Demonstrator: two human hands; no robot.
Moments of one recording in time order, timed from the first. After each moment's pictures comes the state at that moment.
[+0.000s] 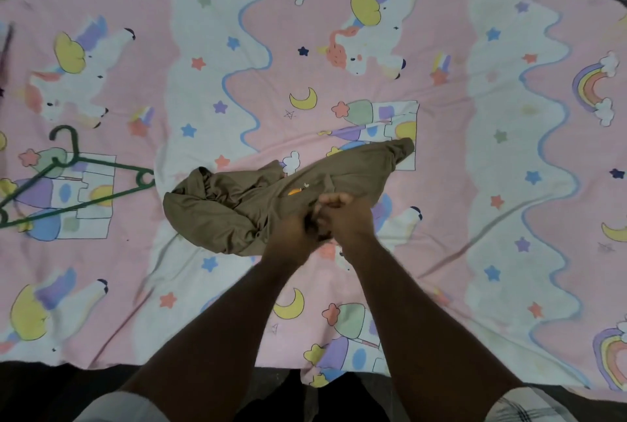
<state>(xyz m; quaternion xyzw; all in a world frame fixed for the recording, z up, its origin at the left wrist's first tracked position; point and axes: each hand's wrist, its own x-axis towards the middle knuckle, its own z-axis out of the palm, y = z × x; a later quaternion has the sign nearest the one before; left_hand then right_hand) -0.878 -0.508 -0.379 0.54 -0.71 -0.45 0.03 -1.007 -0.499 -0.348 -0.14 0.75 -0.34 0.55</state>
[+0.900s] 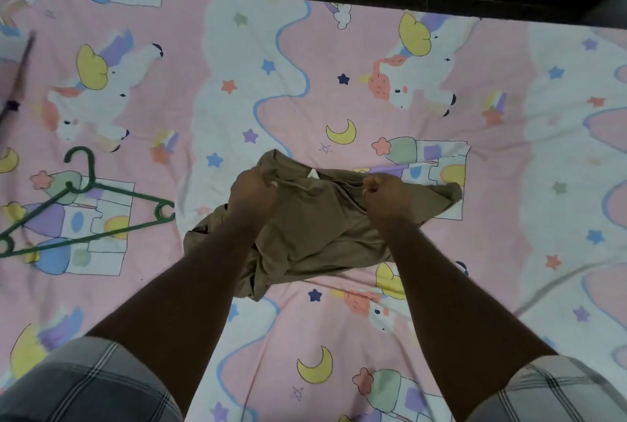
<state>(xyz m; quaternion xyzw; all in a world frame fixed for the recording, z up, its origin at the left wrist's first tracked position) -0.810 -0.695 -0.395 0.71 -0.61 -0.34 0.02 -1.039 -0.634 -0.387 -0.46 0.83 -0.08 0.30</state>
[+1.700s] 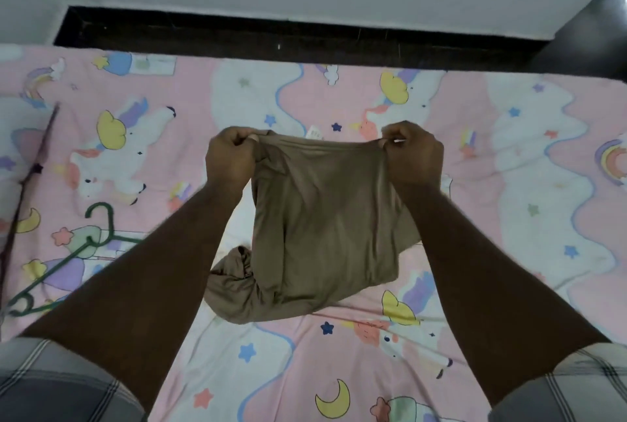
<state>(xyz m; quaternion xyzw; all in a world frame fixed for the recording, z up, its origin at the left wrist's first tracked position) -0.797 -0.801 -0.289 0.67 -0.48 -0.46 0.33 -1.059 -0.718 -0.273 -0.44 0.82 -0.33 0.16</state>
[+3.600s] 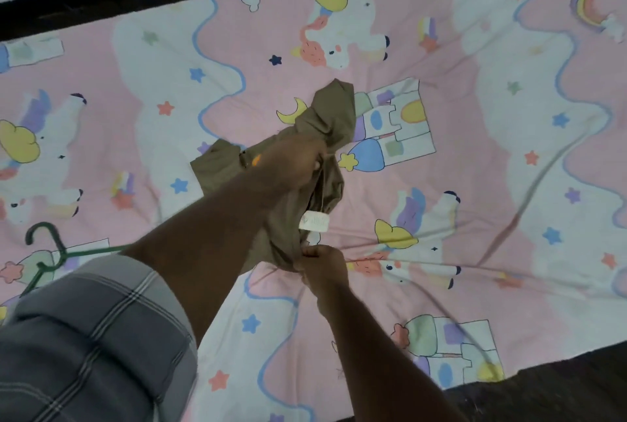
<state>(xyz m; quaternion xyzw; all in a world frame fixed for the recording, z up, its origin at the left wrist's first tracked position) -0.904 -0.721 -0.394 0.29 -0.91 -0.28 -0.08 -0.882 -0.517 -0.422 -0.01 0.78 -0.31 0.54</state>
